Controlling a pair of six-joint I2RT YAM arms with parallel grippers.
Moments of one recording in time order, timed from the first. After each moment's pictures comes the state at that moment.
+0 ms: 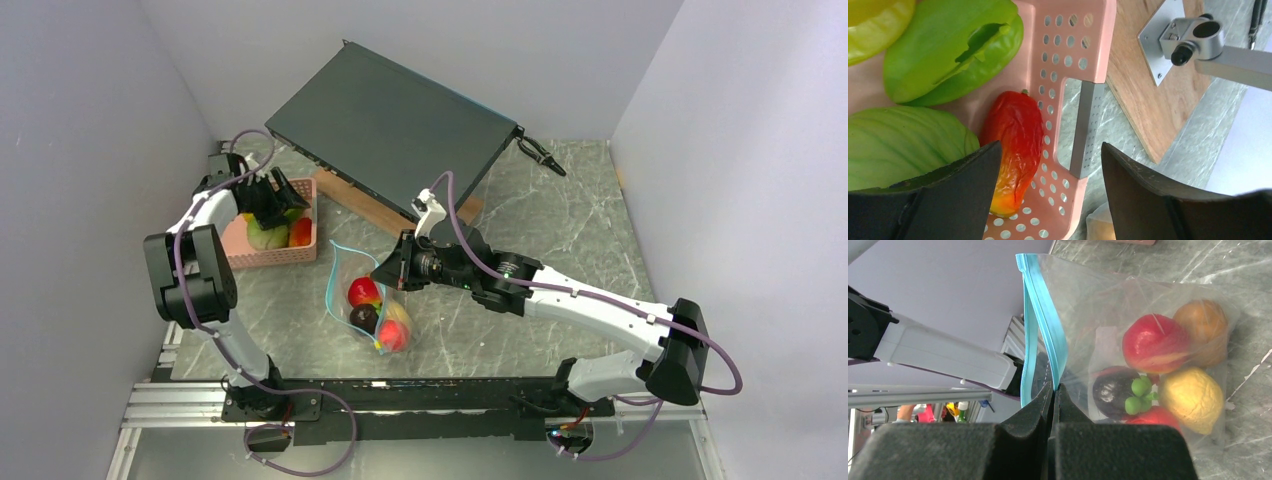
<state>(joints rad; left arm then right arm) 0.24 1.79 1.26 -0.41 0.56 -0.37 1.06 1.29 1.10 -0.18 -0.04 0.90</state>
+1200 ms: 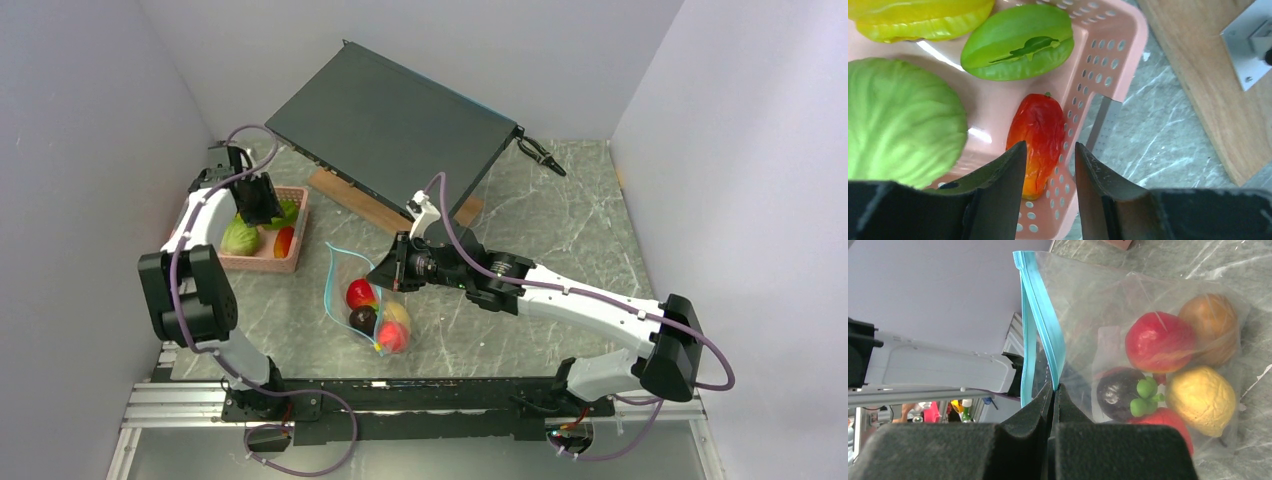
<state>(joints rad) 0.18 1.64 1.28 -0.57 0.20 -0.22 1.06 1.33 1.10 -0.15 -0.06 0.92</state>
